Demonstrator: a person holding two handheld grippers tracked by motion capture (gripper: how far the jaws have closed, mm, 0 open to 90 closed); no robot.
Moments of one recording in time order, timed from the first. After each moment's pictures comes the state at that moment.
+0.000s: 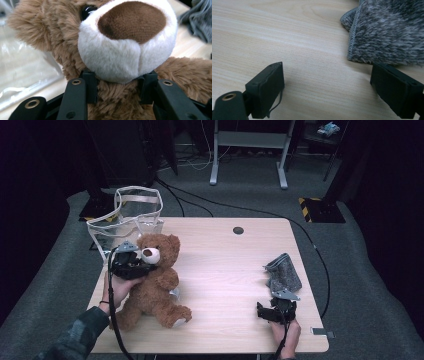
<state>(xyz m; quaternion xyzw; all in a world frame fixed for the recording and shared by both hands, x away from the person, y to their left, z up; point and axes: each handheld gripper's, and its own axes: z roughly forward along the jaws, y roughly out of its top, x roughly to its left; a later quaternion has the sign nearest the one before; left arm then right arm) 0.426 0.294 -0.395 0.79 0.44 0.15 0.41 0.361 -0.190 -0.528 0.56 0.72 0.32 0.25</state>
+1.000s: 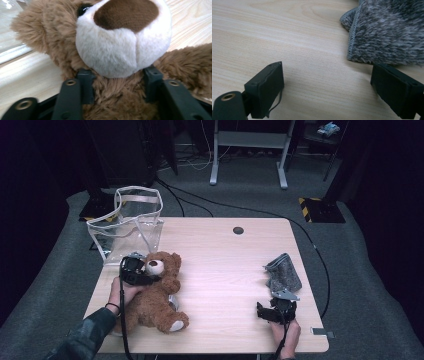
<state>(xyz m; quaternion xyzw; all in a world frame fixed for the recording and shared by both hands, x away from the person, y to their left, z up) 0.452 0.296 -0.457 0.81 0.48 0.09 0.34 0.361 -0.189 -0.529 0.57 0.72 0.31 0.25</state>
